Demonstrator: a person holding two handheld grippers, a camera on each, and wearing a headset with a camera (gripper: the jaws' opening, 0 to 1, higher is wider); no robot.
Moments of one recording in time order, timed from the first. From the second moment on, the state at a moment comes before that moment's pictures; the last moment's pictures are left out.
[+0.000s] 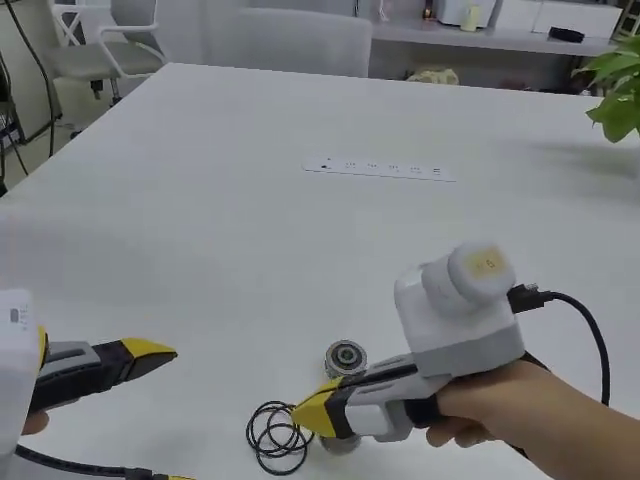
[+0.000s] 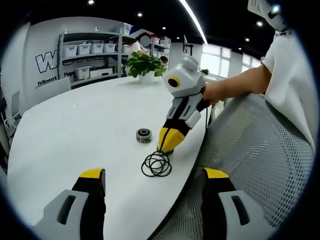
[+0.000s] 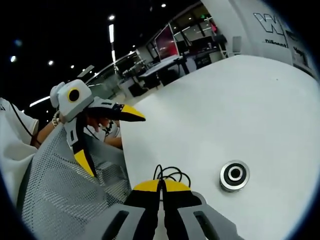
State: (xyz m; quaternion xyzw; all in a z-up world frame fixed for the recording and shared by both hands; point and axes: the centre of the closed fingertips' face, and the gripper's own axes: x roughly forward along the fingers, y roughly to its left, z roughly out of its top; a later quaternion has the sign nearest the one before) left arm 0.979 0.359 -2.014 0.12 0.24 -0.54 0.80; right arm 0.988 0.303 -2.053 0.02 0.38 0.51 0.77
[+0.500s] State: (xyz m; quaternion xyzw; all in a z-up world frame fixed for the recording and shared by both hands) left arm 0.978 0.358 -2.015 0.12 0.24 -0.54 0.80; right arm 0.995 0.296 -2.065 -0.03 0.38 0.49 0.78
